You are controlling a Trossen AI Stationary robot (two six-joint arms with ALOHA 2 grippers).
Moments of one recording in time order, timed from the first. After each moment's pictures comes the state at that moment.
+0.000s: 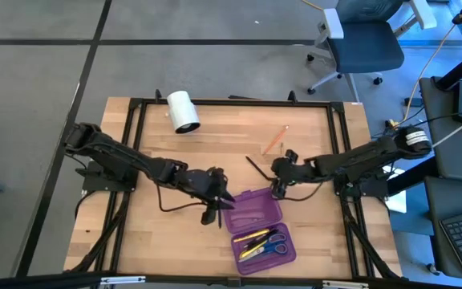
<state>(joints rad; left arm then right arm) -0.28 1.52 1.00 0.01 -0.03 -0.31 0.16 1.36 0.60 -0.16 0.36 0.42</state>
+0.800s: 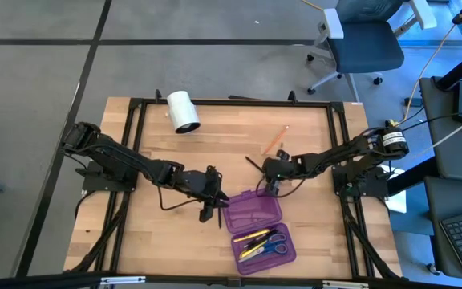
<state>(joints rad) -0.26 1.51 0.86 0.13 -0.04 -0.46 0.04 1.62 0.60 -0.03 0.23 0.31</state>
